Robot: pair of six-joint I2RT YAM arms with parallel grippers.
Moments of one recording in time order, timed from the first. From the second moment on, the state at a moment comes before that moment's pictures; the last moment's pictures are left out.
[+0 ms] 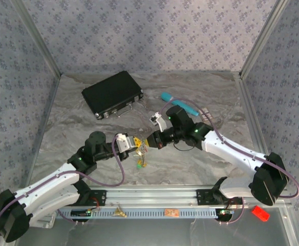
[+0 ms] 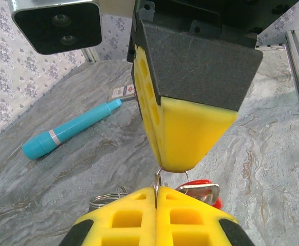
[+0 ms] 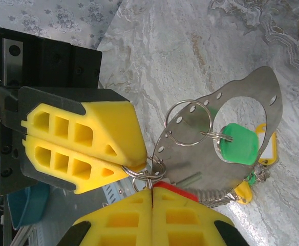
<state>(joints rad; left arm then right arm) -0.76 0.80 0.40 0.15 0.41 0.34 0.77 1.29 0.97 -0.39 -0.64 0.45</state>
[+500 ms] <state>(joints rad) -0.76 0.79 0.39 0.16 0.42 0.33 0.75 1.37 0.97 -0.40 -0.67 0.44</state>
